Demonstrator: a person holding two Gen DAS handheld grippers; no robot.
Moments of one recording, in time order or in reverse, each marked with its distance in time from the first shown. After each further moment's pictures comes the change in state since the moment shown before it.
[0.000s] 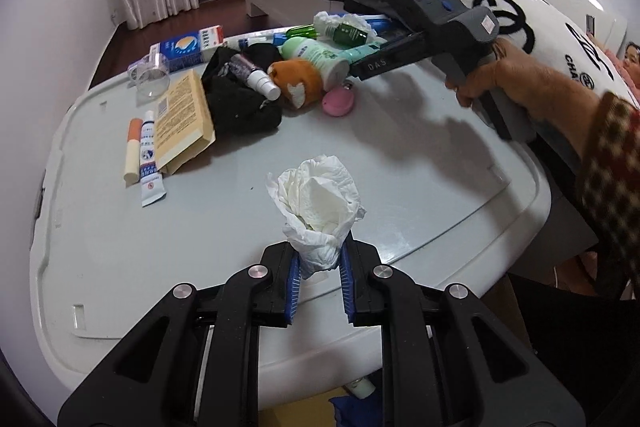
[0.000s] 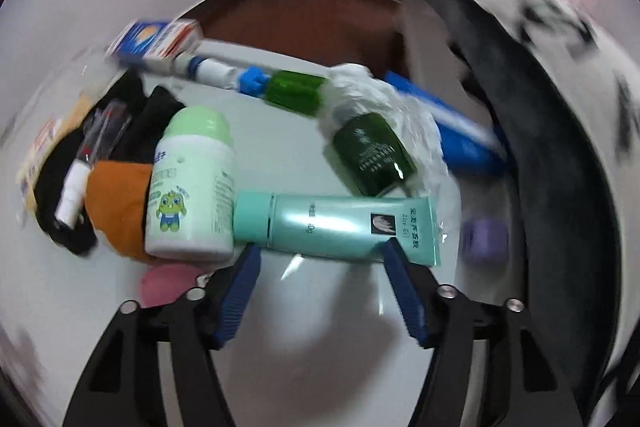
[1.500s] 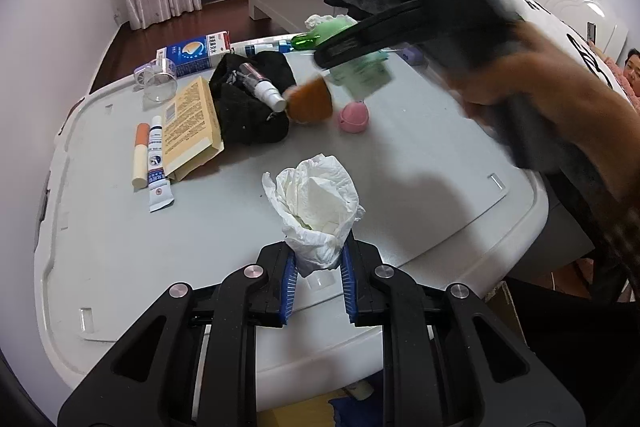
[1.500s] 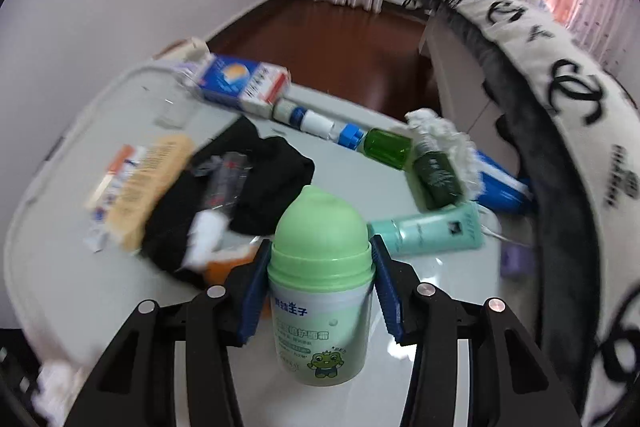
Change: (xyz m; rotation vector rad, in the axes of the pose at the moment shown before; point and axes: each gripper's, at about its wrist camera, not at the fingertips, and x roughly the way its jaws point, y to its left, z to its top) left arm -0.012 0.004 0.004 -0.005 -0.023 0.007; right arm -0.081 0.061 0.010 0.066 -0.086 0.065
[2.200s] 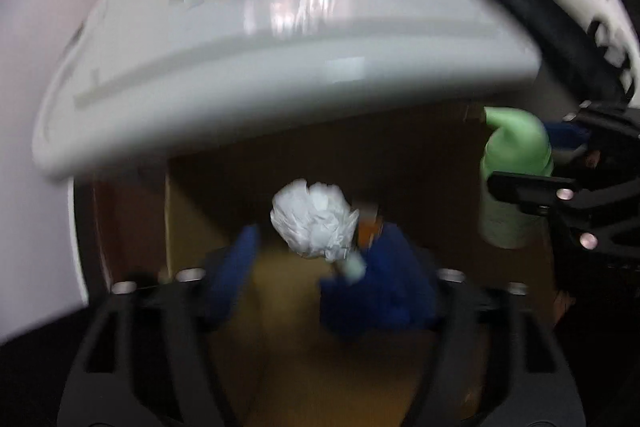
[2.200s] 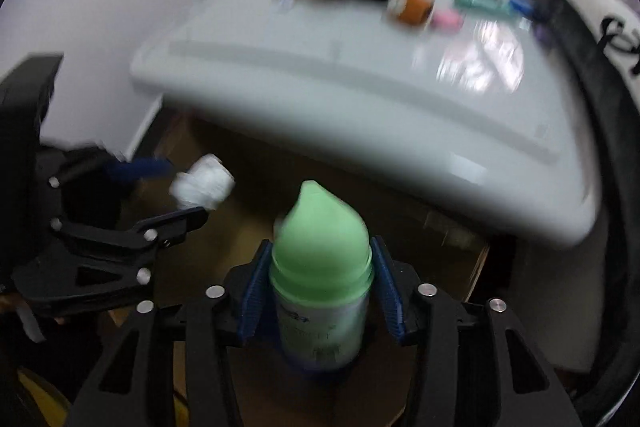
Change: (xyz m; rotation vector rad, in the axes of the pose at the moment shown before) left arm -0.035 -0.023 -0.168 -0.074 0.301 0.066; right arm -0.119 0.119 -0.264 0.017 0.223 0.192
